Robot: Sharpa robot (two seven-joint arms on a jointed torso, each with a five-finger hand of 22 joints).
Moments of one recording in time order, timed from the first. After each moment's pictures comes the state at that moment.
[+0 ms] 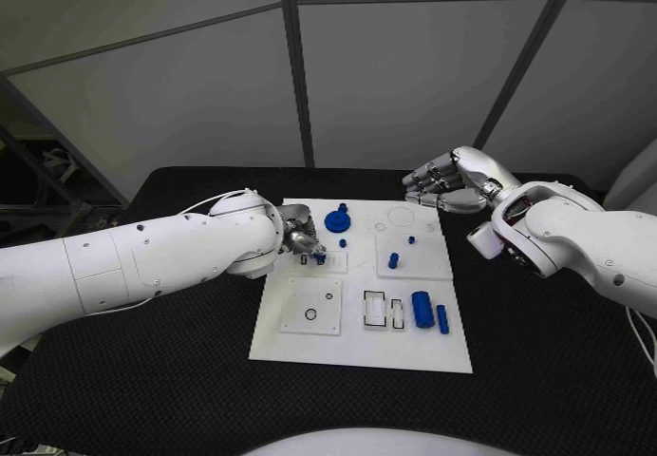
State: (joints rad) left arm 1.25 -0.70 -0.08 1.43 -1.14 -0.04 -0.52; left_hand 1.05 -0.17 0.63 0.08 0.47 0.98 0.05 0.53 0.64 1.31 -0.02 0.97 0.91 1.46 -0.09 1.28 1.20 0.20 1.43 0.02 1.41 1.31; right arm 1.25 -0.81 0.00 1.46 -0.86 -0.32 0.19; right_hand 1.43 -0.14 0.32 0.09 0.32 0.97 0.23 0.07 0.07 1.06 0.17 0.12 0.06 1.11 0.14 0.07 0.13 0.18 0.82 0.26 0.19 0.13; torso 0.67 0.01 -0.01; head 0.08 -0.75
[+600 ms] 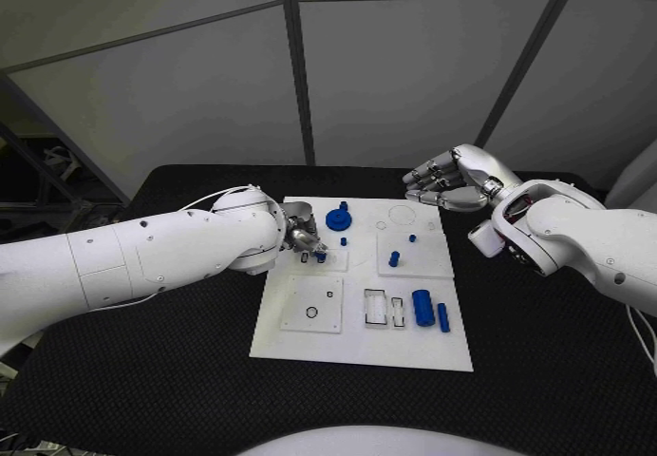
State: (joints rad) left arm 1.25 -0.69 -0.08 1.42 -1.16 -0.02 -0.52; left_hand 1.05 -0.17 0.62 0.07 0.48 0.98 0.05 0.54 0.64 1.31 -0.01 0.97 0.91 1.47 -0.08 1.28 1.20 0.20 1.43 0.02 1.41 1.31; right arm 1.25 -0.81 0.00 1.46 -0.86 -0.32 0.19; right_hand 1.43 -0.14 0.32 0.09 0.32 0.97 0.23 0.07 0.07 1.06 0.17 0.12 0.06 1.11 0.14 0.07 0.13 0.18 0.82 0.26 0.19 0.13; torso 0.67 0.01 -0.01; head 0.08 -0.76
